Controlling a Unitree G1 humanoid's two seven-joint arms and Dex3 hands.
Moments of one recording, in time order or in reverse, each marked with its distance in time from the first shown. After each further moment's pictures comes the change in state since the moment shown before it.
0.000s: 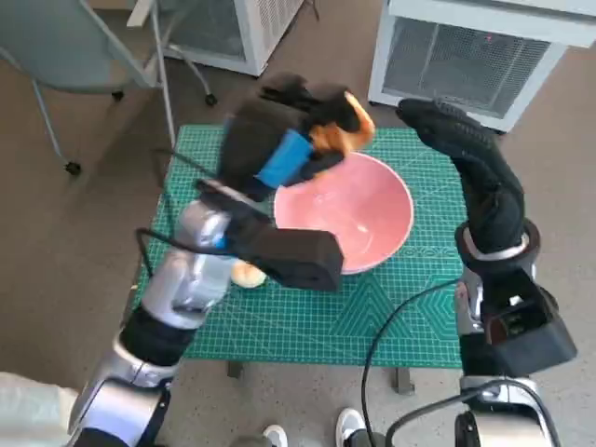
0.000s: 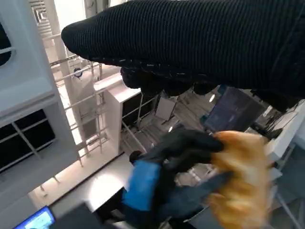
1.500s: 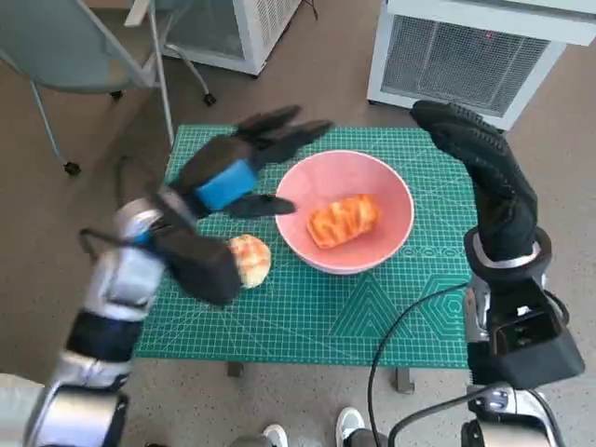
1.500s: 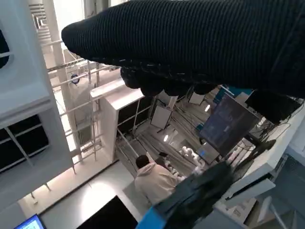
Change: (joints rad) left arm 0.198 0.259 0.259 -0.058 -0.360 -0.360 -0.409; right arm 0.040 -0.003 0.001 -0.068 -0.033 0.022 -0.059
